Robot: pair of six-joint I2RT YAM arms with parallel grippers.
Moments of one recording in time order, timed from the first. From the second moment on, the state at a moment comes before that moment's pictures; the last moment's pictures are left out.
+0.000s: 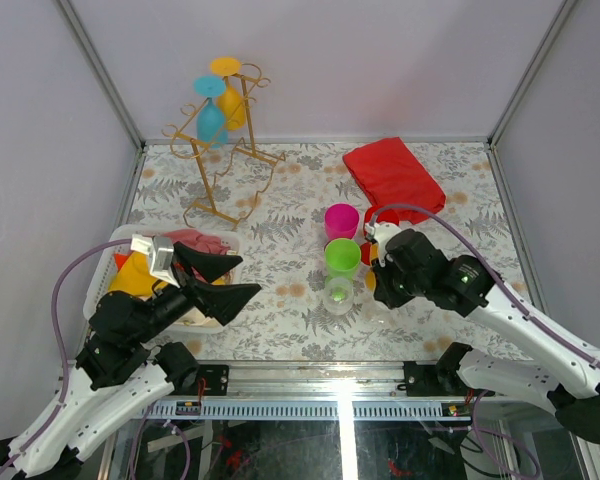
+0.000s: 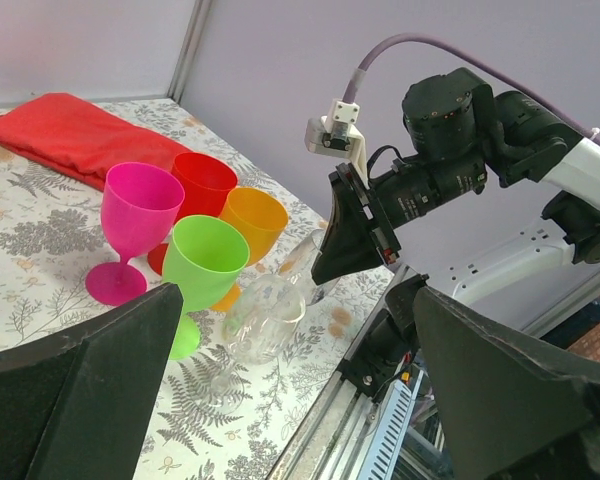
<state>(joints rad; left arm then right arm) -0.76 0.25 0.63 -0.16 0.19 -0.51 0.83 0.95 0.99 -0.98 0.02 0.29</state>
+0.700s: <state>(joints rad) -0.76 0.24 0.63 -0.19 0.16 -0.48 0.83 1.01 0.96 -0.89 0.03 0.30</state>
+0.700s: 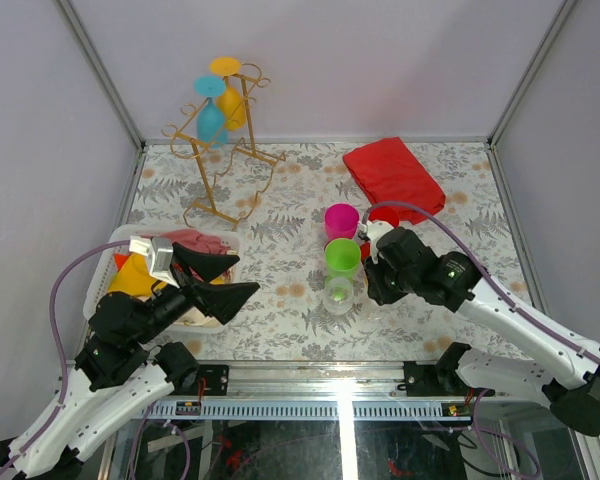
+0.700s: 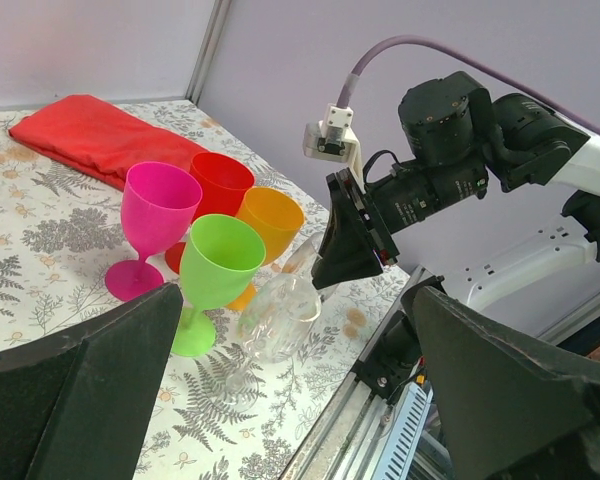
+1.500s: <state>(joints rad) -0.76 0.40 0.71 -0.19 0.12 -0.47 0.83 0.89 1.09 -0.89 0.09 0.27</state>
